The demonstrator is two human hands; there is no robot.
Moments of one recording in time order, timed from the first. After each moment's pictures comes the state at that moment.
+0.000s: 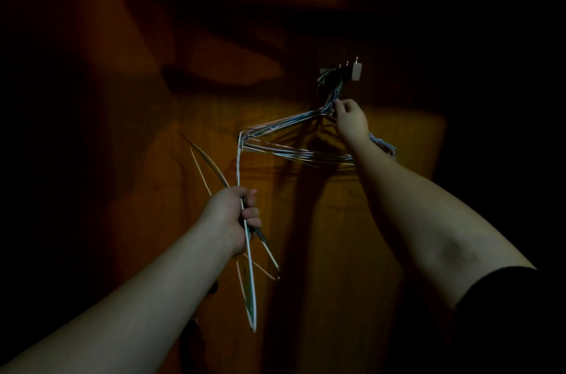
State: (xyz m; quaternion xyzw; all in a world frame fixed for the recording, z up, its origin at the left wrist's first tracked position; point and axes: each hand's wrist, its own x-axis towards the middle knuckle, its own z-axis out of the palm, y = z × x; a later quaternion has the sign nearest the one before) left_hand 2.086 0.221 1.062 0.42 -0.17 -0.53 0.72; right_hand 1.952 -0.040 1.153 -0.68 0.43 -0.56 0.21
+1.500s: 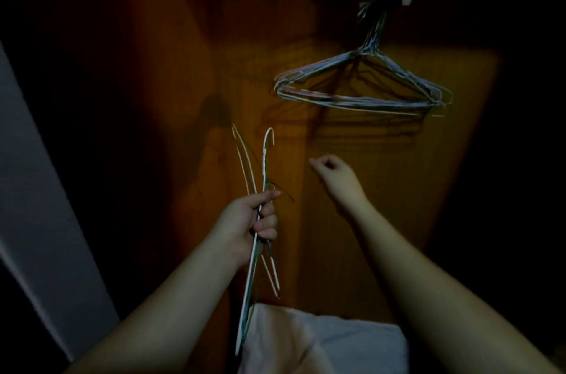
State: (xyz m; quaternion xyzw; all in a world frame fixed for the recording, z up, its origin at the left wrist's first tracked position) left_hand 2.103 0.295 0.975 0.41 -0.19 -0.59 0.67; right_hand 1.980 0.142 0.977 -0.71 0.41 -0.41 0.40
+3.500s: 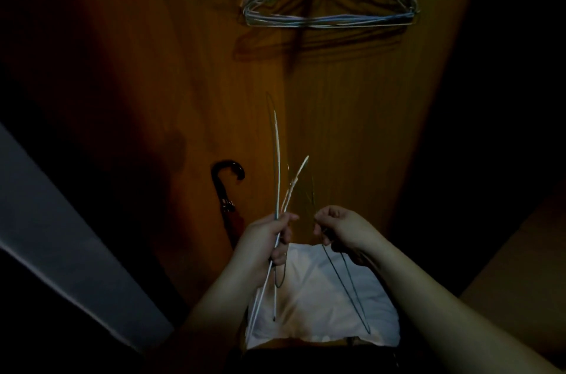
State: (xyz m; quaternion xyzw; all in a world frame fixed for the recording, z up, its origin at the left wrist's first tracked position) left_hand 2.069 0.333 0.841 0.52 -0.29 -0.58 0.56; right_hand 1.910 0.255 0.840 -0.62 0.45 -0.24 0.60
